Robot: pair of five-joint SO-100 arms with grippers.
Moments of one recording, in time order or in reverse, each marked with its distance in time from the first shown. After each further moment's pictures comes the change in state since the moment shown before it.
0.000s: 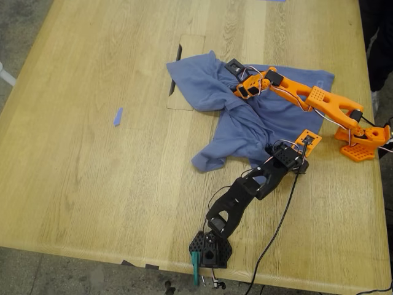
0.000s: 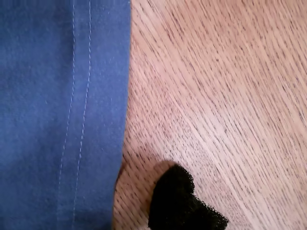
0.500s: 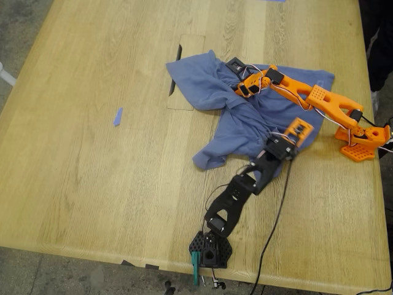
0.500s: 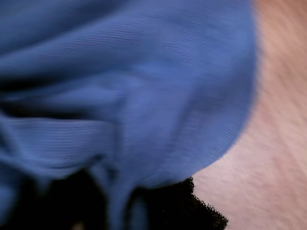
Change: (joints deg) arm 0 -8.3 -0.7 -1.8 -3.8 7.2; arm 1 0.4 1.8 0.1 0.7 0.0
